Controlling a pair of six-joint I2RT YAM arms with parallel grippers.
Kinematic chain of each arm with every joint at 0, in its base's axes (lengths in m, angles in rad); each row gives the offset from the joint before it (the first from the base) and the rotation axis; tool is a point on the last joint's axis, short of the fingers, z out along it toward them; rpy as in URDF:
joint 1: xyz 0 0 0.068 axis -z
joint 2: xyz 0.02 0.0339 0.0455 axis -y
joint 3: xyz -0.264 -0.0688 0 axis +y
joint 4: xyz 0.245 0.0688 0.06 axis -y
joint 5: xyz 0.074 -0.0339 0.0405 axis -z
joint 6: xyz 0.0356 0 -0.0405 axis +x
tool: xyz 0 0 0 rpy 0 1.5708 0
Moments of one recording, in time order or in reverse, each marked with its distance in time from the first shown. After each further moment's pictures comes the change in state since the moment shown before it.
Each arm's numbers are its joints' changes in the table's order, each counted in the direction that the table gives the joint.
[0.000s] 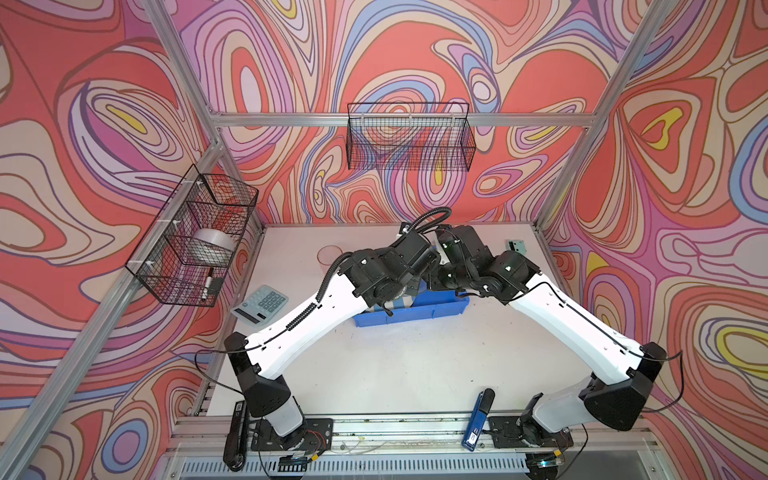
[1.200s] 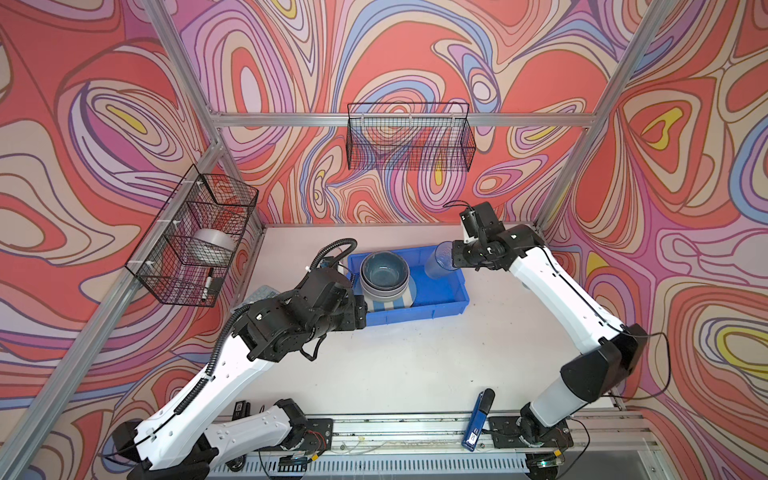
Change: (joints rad) left arm -0.170 0.595 0.512 -0.028 0.237 -0.163; right arm 0.291 -0.197 -0.145 -0.111 0.104 -0.200
